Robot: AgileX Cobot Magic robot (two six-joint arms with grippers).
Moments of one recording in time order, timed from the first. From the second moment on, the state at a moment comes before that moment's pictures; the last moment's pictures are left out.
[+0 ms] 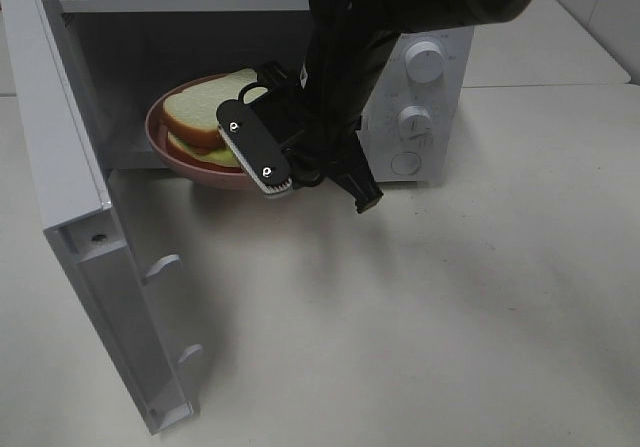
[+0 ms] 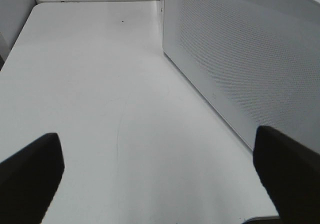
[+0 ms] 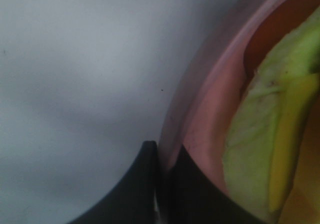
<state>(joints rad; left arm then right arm) 0.01 0.00 -0.50 -0.08 1.04 0.05 0.68 2.05 -1.54 -0.08 0.69 -1.47</state>
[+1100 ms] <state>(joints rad) 0.01 0.00 -0.50 -0.08 1.04 0.05 0.68 2.34 -2.00 -0.14 0.87 -1.25</state>
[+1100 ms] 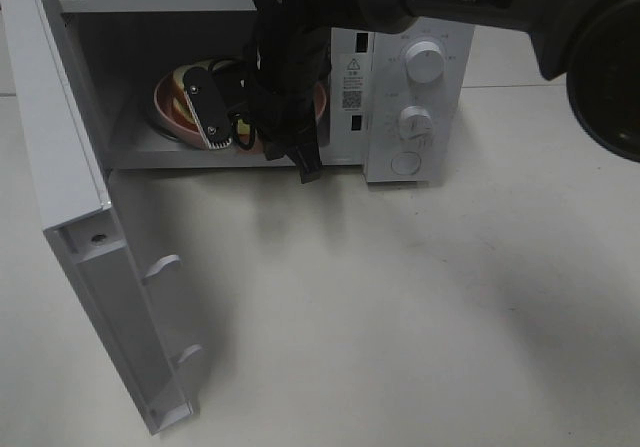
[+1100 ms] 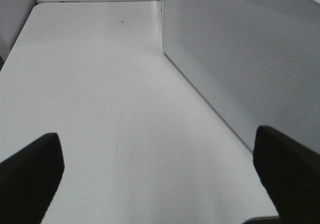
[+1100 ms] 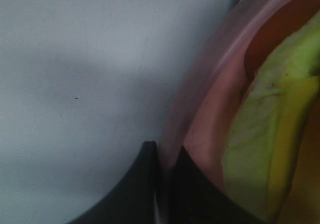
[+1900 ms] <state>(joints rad) 0.01 0.00 -0.50 -0.08 1.04 0.05 0.68 2.43 -2.09 -0.16 0.78 -1.28</state>
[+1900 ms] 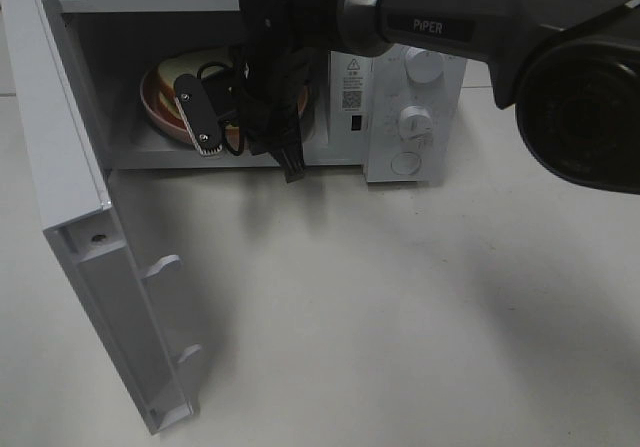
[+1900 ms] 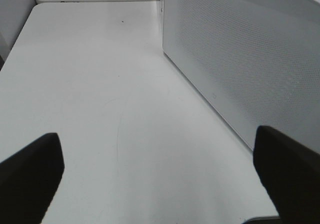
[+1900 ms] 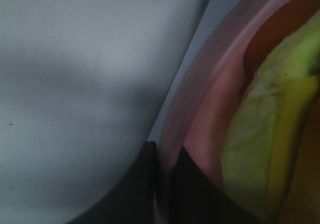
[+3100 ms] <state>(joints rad) 0.01 0.00 -0.50 -0.08 1.04 0.05 0.67 2.42 -2.07 -0.18 0.70 -1.07</state>
